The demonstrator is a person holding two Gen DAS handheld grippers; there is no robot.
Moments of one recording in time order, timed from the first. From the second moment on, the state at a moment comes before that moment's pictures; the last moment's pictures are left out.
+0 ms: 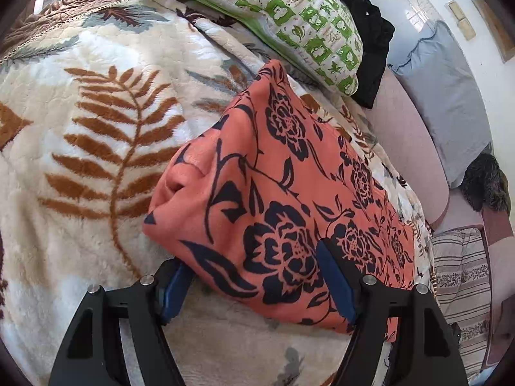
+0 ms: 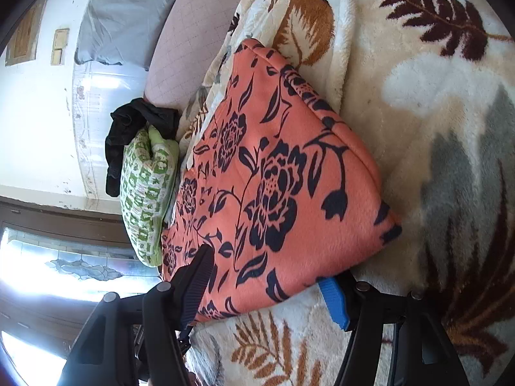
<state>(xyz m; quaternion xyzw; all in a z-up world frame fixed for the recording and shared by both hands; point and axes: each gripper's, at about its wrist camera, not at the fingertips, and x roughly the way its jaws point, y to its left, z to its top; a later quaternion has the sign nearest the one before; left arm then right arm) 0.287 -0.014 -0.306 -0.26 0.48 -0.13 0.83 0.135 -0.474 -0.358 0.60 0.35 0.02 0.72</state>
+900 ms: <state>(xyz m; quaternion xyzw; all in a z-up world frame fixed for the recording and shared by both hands) 0.302 -0.032 -0.313 -0.27 0.44 -0.13 0.85 0.172 -0.485 -0.360 0.54 0.34 -0.03 0.77</state>
